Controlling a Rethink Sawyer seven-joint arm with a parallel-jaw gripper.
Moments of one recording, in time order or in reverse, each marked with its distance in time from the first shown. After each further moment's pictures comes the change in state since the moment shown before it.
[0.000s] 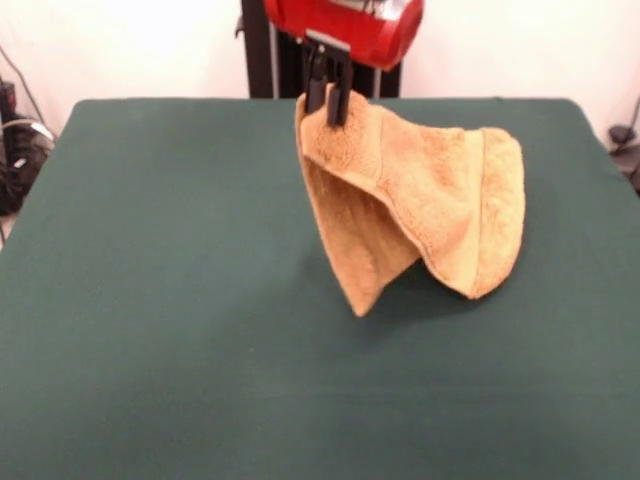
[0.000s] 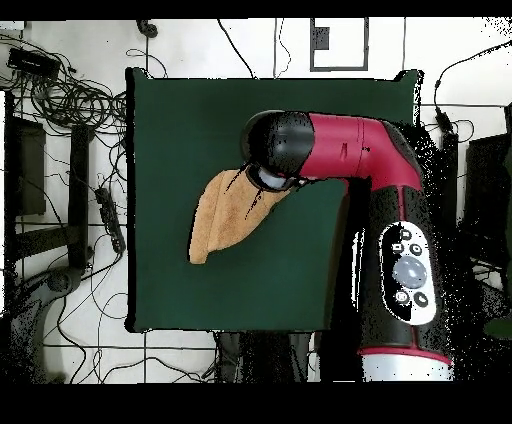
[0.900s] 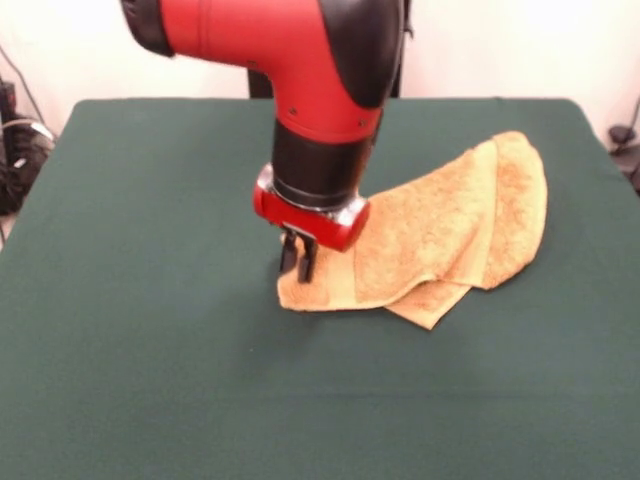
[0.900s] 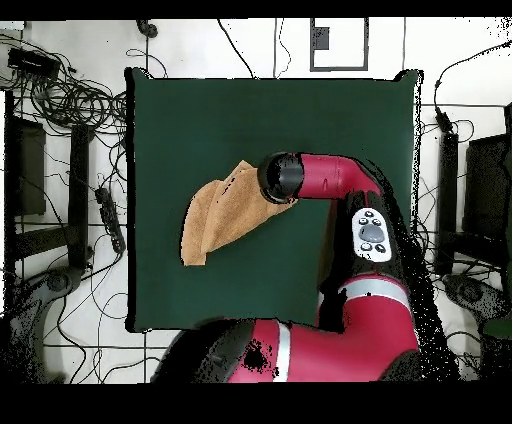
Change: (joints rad) arm 0.009 0.303 -0.091 0.004 -0.009 -0.403 0.000
